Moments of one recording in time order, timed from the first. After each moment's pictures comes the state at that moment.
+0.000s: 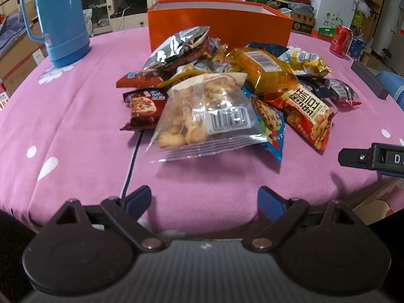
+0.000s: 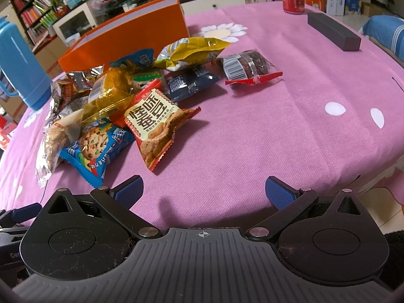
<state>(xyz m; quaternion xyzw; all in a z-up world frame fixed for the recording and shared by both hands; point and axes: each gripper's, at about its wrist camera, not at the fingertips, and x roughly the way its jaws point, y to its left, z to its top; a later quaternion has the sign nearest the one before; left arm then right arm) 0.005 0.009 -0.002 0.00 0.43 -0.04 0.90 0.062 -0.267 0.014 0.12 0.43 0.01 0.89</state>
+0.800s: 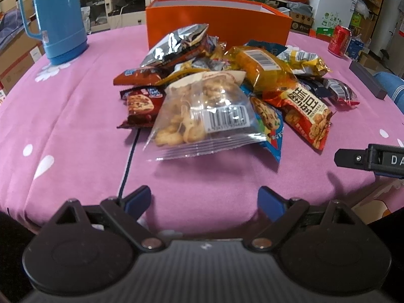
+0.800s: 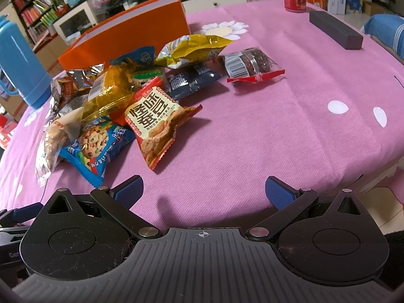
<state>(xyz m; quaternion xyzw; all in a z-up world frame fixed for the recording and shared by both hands) 0.007 0.010 -0.004 -0.01 0.43 -0.04 0.90 0.064 -0.266 0.012 0.12 0.43 0.02 0.89</state>
